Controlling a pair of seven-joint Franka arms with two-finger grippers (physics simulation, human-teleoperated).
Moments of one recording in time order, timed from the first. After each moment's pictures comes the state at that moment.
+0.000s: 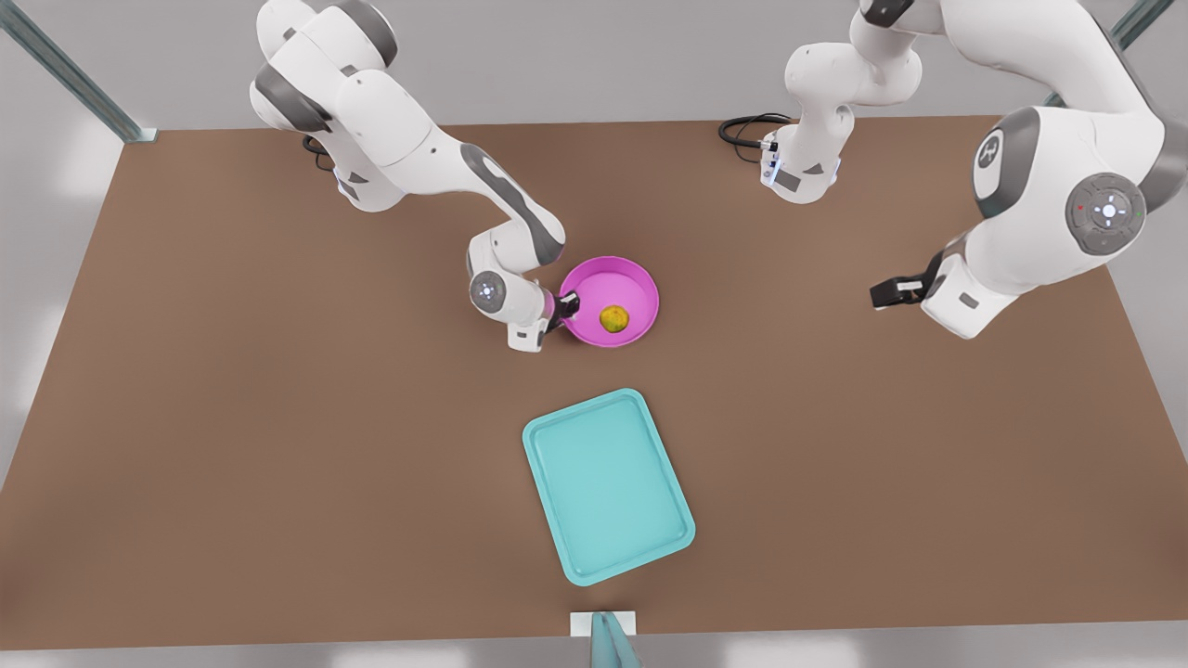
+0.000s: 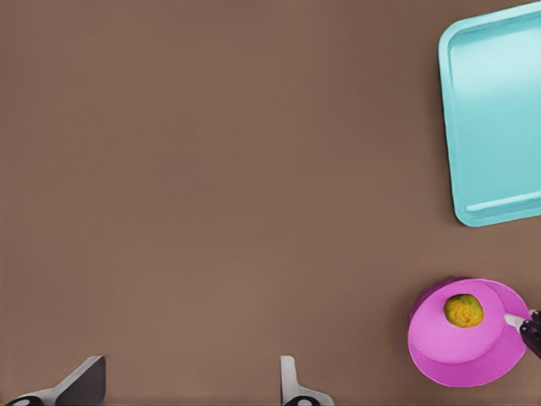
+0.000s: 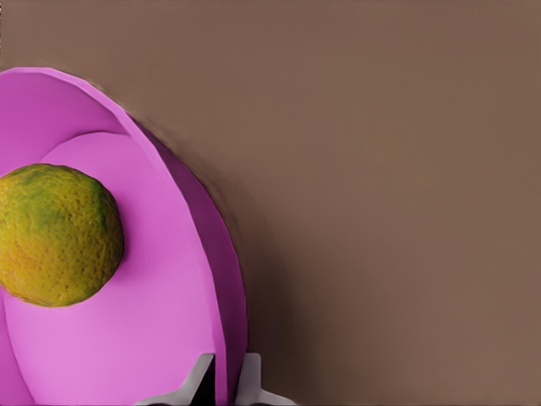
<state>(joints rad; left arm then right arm) -0.10 0.22 -0.04 -1.30 -0.02 1.30 -0.25 0.53 0.57 0.28 -2.05 0.62 2.61 -0.30</state>
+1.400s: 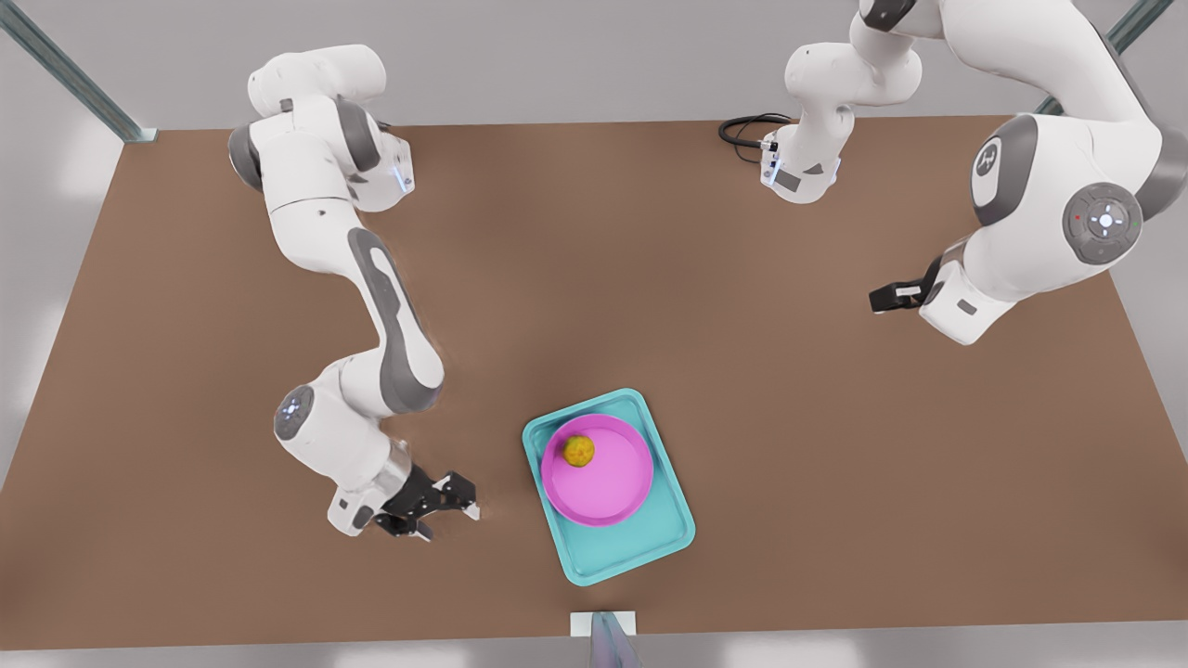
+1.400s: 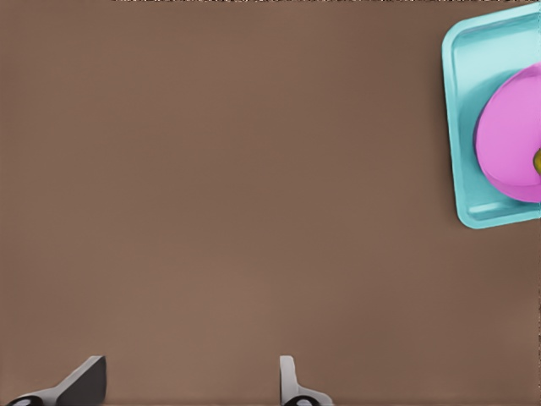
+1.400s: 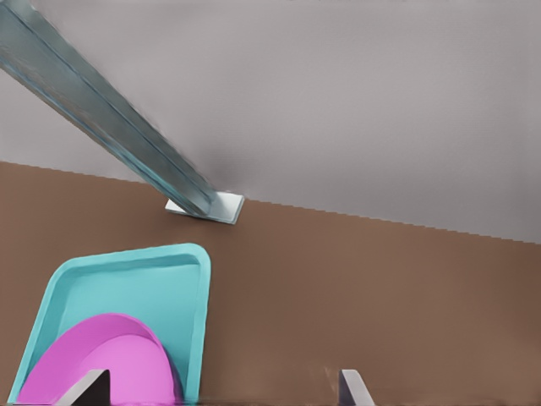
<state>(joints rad) -0.10 0.24 -0.04 -1.27 -0.02 1.29 -0.25 0.27 0.82 -0.08 -1.08 0.50 2.30 -0.27</state>
